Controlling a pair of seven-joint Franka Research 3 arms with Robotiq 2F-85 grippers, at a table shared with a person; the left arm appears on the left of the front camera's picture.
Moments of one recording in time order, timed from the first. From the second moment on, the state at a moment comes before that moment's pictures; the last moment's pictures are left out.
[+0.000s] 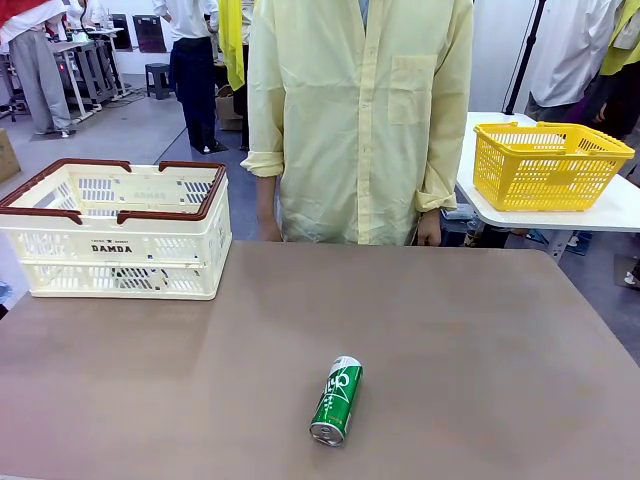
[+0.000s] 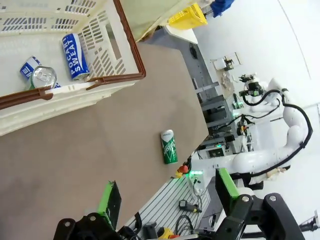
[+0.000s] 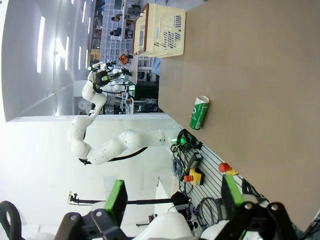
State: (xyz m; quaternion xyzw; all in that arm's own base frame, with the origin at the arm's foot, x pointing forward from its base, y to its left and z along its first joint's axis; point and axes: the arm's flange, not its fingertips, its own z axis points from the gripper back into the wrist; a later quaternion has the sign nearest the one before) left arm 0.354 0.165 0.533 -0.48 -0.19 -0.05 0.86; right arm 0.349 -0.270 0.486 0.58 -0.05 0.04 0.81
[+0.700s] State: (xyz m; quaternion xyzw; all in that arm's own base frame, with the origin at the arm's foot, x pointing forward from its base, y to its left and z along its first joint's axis) left arm 0.316 -0.248 0.569 -0.17 -0.17 -0.13 0.96; right arm 0.349 -0.270 0.486 0.58 -0.05 0.04 0.81
